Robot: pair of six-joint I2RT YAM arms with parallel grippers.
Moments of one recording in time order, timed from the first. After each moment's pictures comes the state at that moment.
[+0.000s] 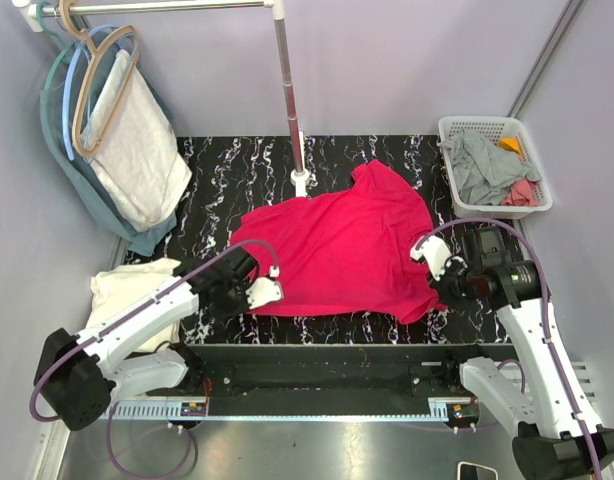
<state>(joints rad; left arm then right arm) -0.68 1.07 0.74 -1.03 -0.02 0.60 0.18 0.82 0.96 -1.27 -0.24 -0.66</state>
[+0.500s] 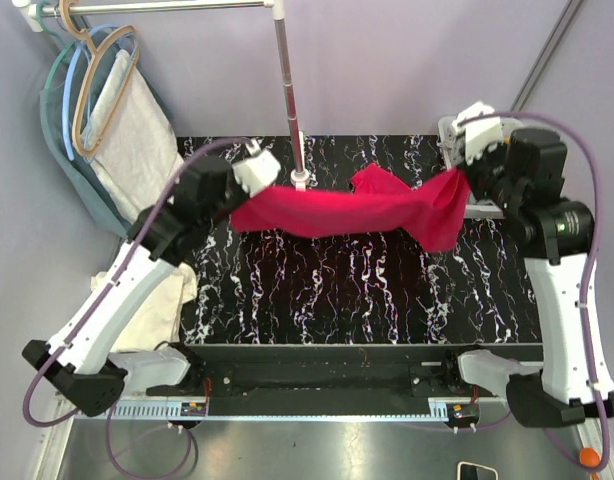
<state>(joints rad) -0.60 1.16 1.40 -0.76 -0.32 0.57 0.18 1.13 1.67 -0.95 0.04 -0.51</state>
